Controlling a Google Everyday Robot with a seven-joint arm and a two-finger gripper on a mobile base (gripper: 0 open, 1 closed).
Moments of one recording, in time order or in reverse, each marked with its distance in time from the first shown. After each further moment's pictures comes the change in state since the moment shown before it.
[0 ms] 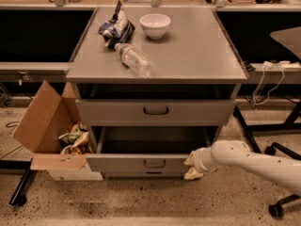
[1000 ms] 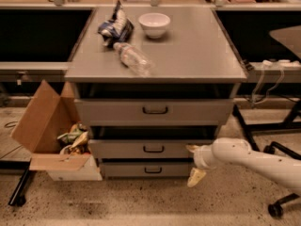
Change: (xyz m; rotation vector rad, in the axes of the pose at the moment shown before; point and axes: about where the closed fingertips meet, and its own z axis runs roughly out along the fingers) arm 0.006 -0.010 -0.001 0.015 -0.013 0.005
